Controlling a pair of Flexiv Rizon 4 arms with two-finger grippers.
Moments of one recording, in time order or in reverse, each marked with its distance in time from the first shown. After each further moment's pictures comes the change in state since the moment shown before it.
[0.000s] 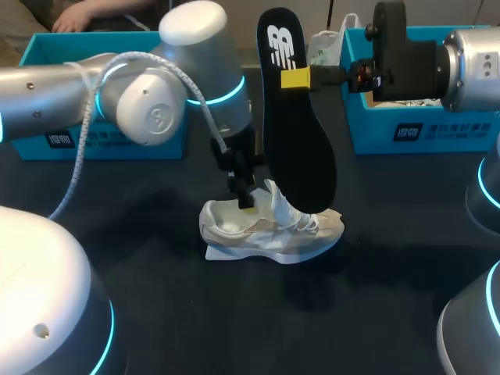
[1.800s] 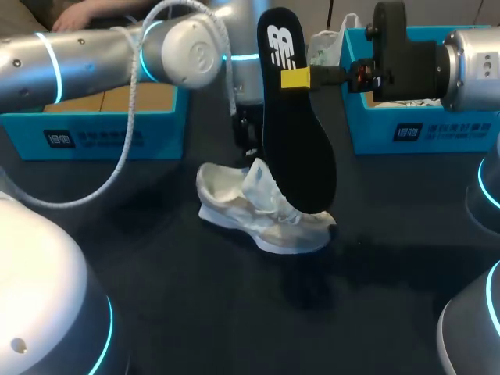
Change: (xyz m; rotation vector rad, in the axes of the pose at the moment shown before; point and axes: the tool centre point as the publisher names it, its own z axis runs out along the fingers) left arm 0.002 -0.024 -0.015 -0.033 0.380 0.535; right arm 0.000 0.000 0.000 0.000 0.000 0.000
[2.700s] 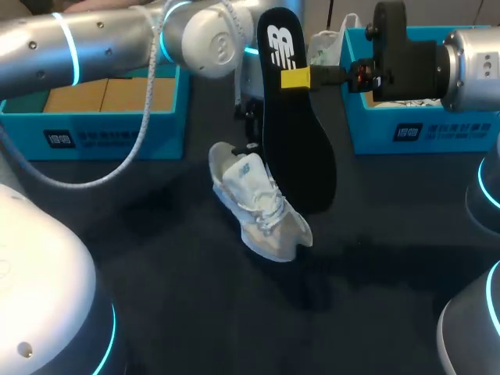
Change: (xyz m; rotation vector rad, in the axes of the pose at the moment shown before) left arm -0.006 -0.008 -0.015 -0.140 0.052 0.470; right arm 0.000 0.000 0.000 0.000 0.000 0.000
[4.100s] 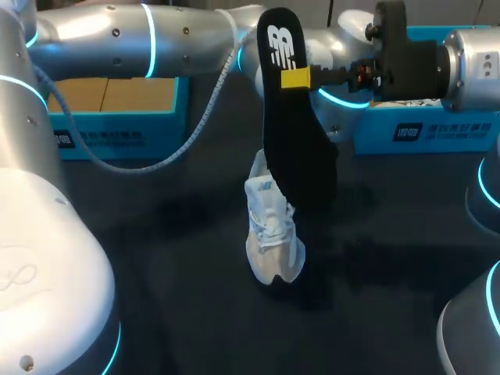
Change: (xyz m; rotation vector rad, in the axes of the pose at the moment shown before) left arm -0.042 -0.024 0.050 -0.228 0.198 0.423; right arm 0.000 0.000 0.000 0.000 0.000 0.000
